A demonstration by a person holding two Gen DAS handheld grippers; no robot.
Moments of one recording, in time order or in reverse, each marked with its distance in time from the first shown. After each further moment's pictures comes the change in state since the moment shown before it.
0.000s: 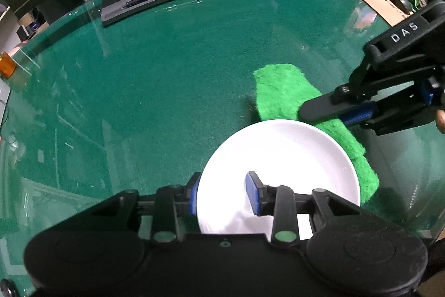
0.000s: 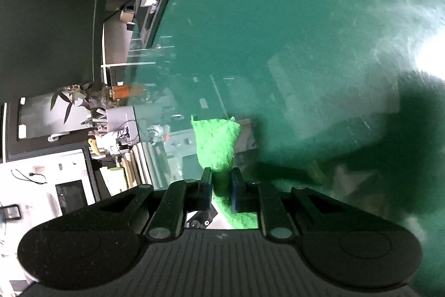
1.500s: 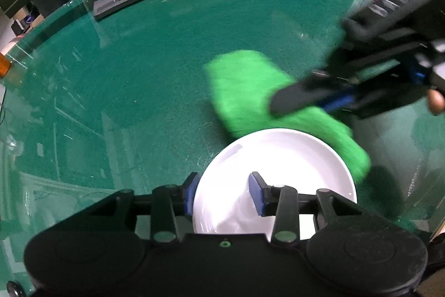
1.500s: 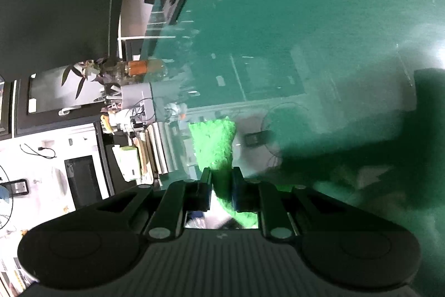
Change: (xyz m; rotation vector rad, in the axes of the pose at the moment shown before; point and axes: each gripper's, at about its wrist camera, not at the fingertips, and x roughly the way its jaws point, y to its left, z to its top) left arm 0.005 0.006 0.004 0.015 0.062 -0.013; right arm 0.003 0.012 0.015 -0.048 0.121 0.023
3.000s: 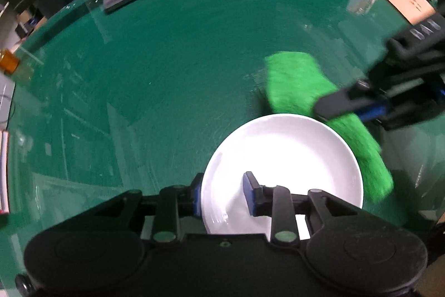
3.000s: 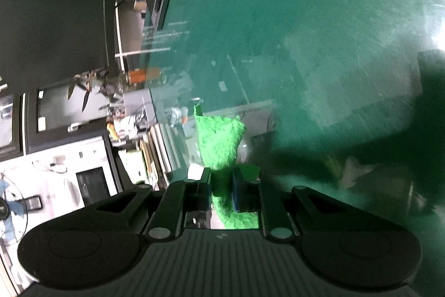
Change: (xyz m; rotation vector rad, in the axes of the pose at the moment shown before) left arm -0.023 0.000 -0.007 0.044 0.010 0.033; right arm 0.003 -0.022 -0.030 0.079 -0.070 0.066
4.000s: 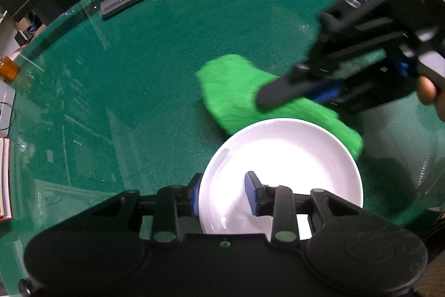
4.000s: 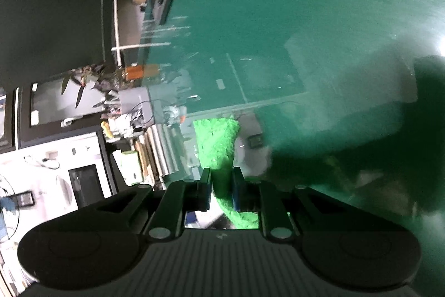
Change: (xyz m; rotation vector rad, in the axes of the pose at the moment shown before) left arm -0.003 0.001 0.010 0.008 -0.008 0.012; right arm 0.033 0.023 0.014 -0.055 0.052 -0.007
